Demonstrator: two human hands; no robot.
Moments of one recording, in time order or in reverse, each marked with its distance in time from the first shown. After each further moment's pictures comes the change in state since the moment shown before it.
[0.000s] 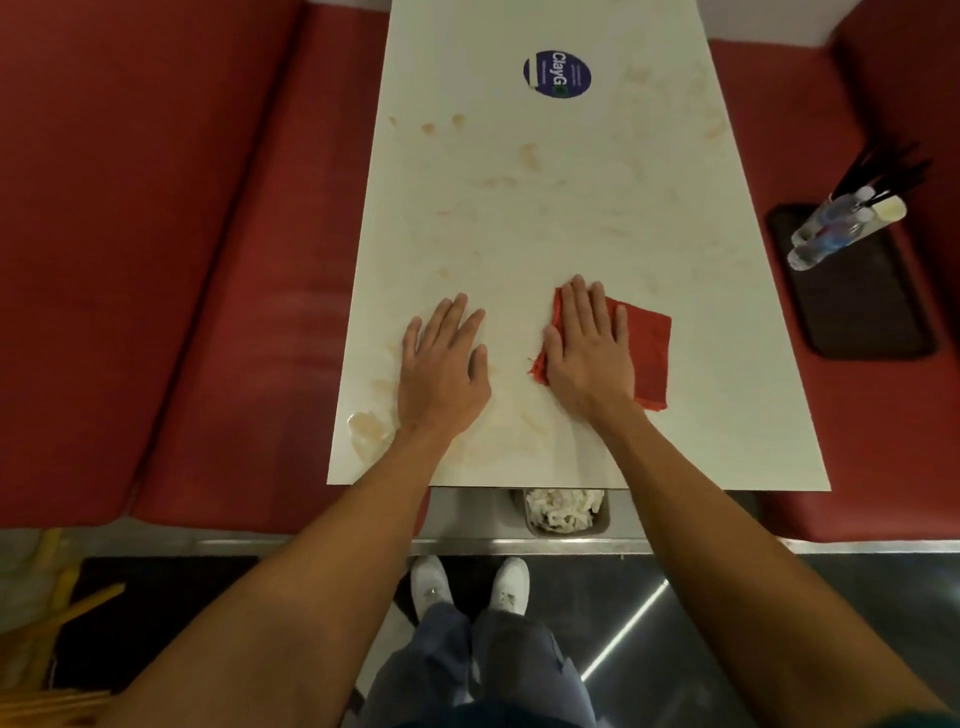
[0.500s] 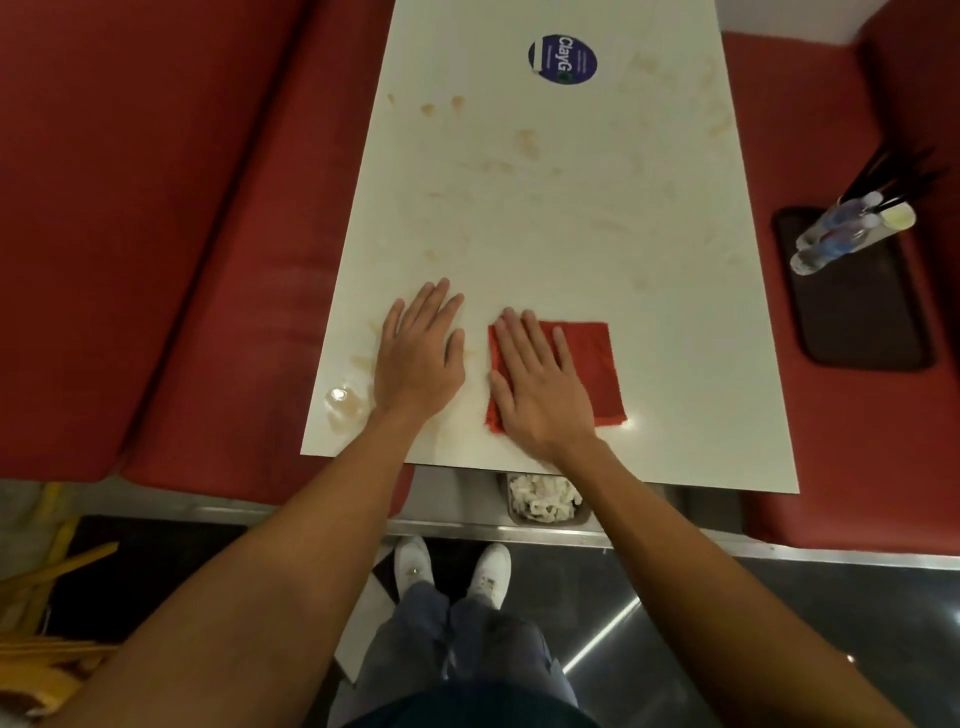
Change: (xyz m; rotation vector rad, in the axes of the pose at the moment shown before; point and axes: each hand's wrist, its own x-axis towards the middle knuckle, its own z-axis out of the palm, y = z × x) left_hand -0.003 0.003 0.000 -0.032 0.036 -0.014; right_hand -0.055 -0.012 0.008 -0.073 -0.056 -0.298
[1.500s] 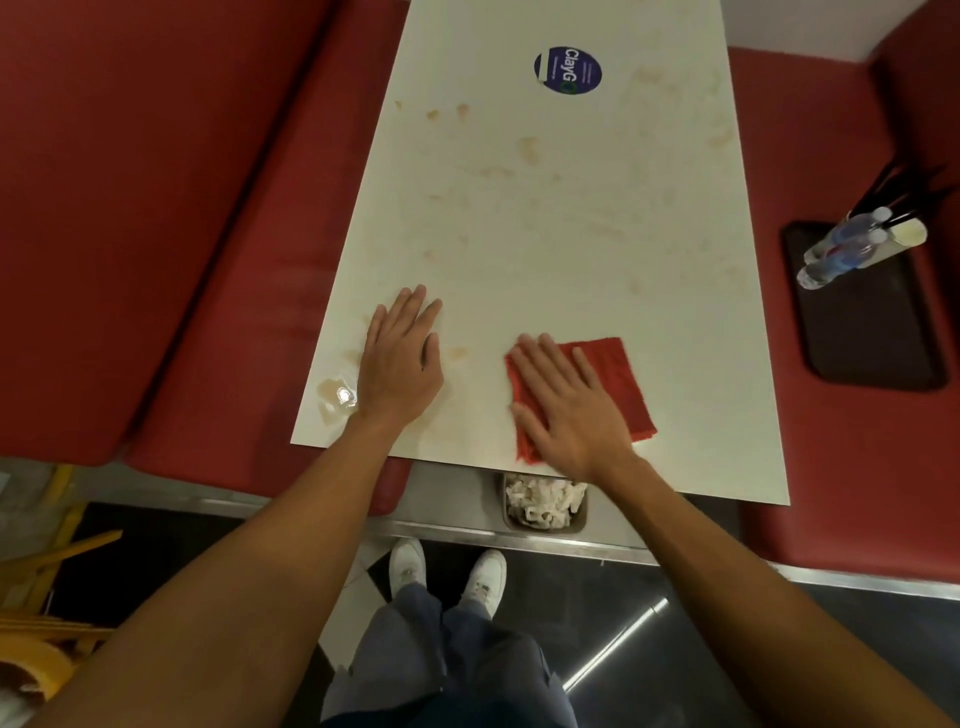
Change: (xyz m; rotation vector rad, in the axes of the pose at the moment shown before) left_hand -0.014 -0.006 -0.005 -0.090 0.011 -0.080; right_hand -0.035 0.052 -0.003 -0.016 -0.029 -0.183
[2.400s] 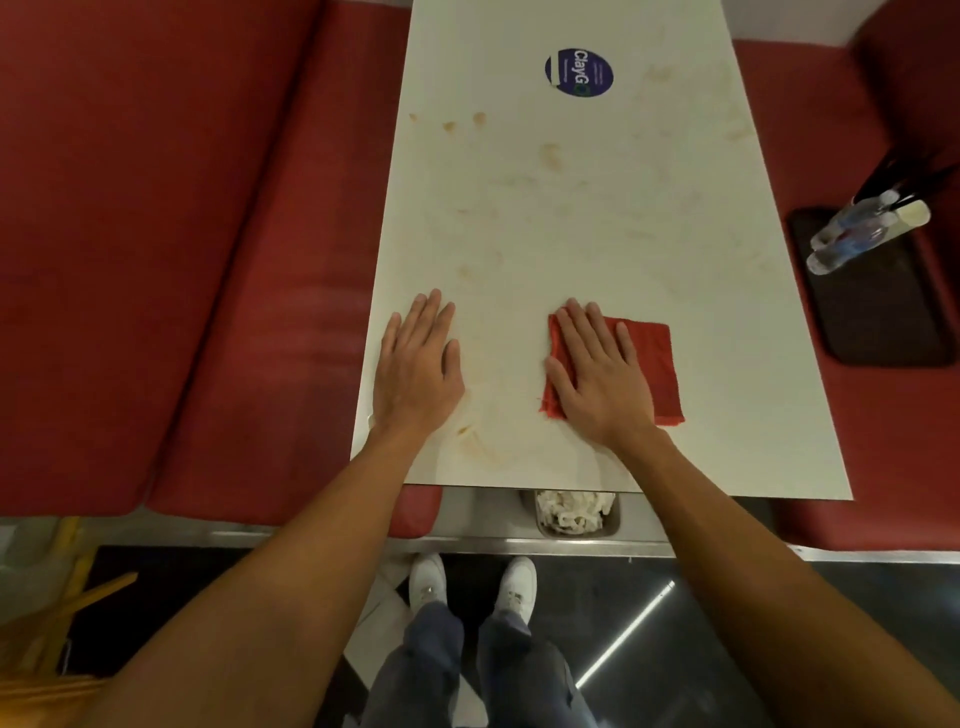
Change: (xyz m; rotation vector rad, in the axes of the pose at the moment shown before) left_hand 0.019 -0.044 -0.015 0.058 0.017 0.079; right_hand 0.063 -0.023 -0.003 0.078 0.044 0.305
